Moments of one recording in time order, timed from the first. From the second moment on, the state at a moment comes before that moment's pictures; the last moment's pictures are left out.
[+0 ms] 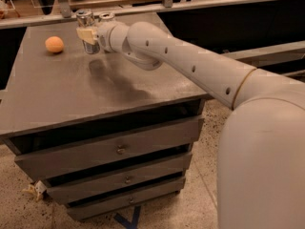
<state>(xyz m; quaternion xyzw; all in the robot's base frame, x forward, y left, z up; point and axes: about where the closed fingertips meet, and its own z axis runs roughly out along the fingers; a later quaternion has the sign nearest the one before) 0.799 0.187 0.916 -0.28 0.68 0.29 0.61</state>
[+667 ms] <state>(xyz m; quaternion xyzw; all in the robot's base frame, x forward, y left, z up) 0.817 0.214 0.912 -0.29 0.68 0.29 0.61</state>
